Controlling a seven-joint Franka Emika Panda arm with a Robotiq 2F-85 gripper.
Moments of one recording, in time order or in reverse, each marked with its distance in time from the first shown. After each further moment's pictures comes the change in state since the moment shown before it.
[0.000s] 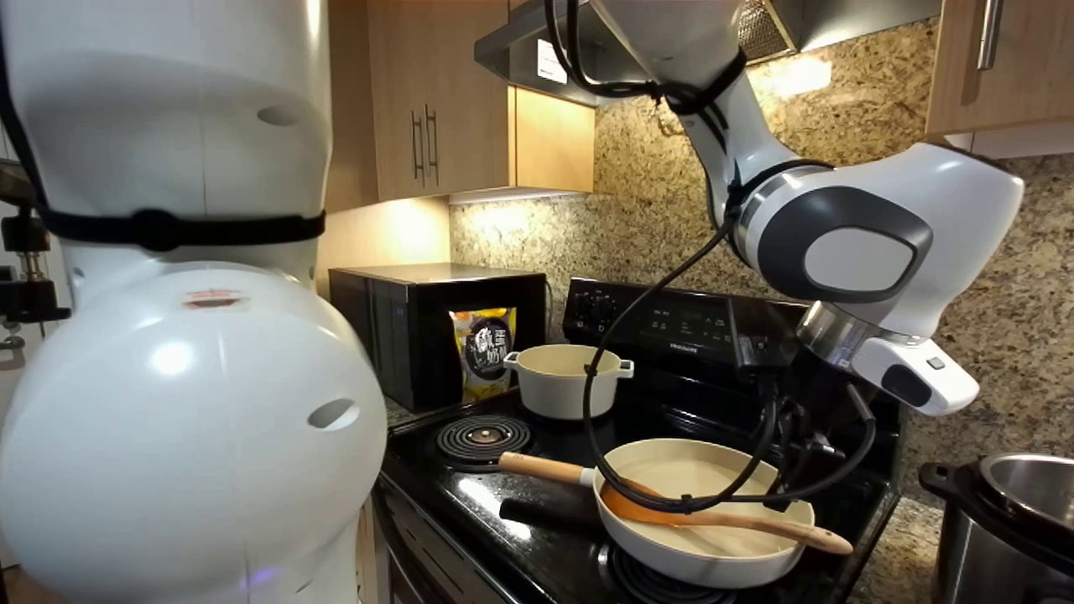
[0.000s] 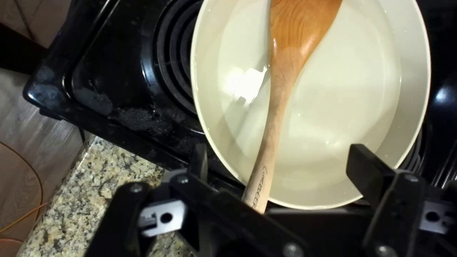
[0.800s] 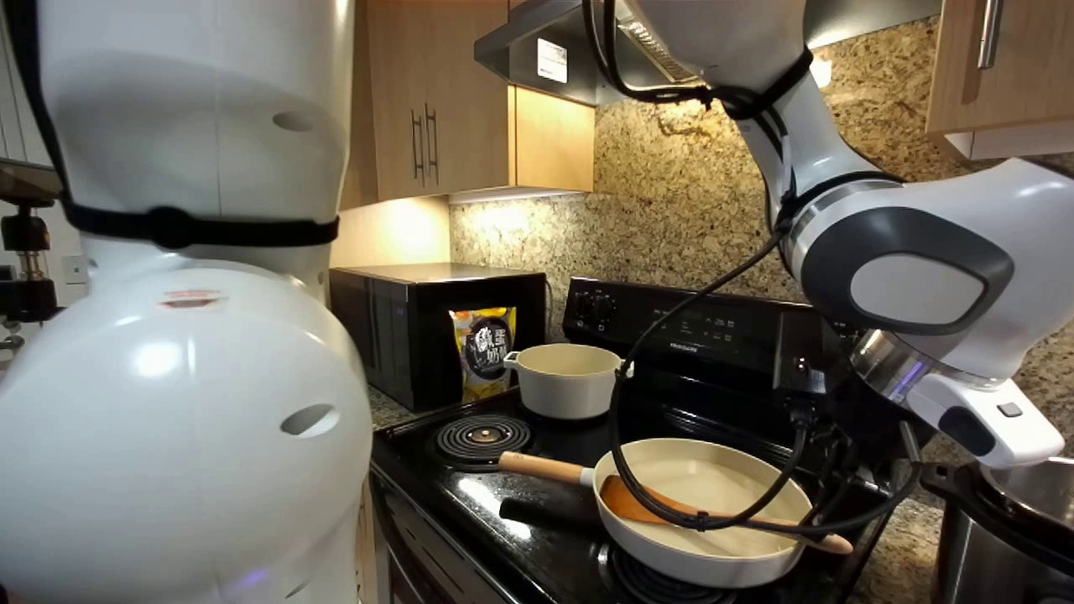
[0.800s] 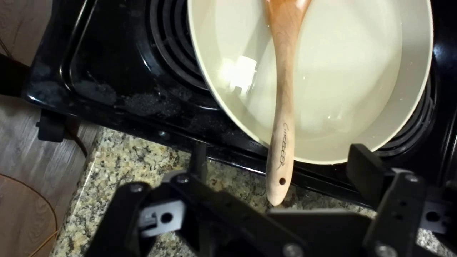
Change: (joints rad) arm -0.054 0.070 -0.040 0.038 0.109 -0.006 0.000
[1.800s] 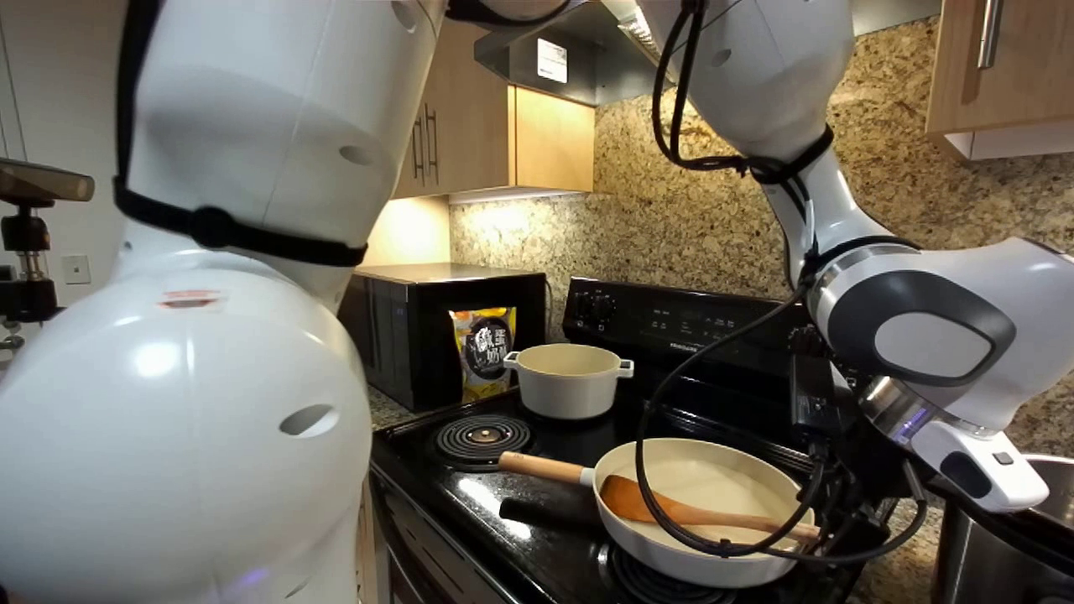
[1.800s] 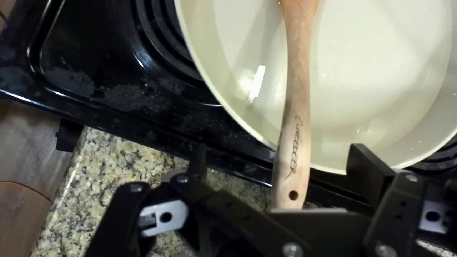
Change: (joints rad) arm -0.003 0.224 0.027 0.165 0.014 -0.061 0.015
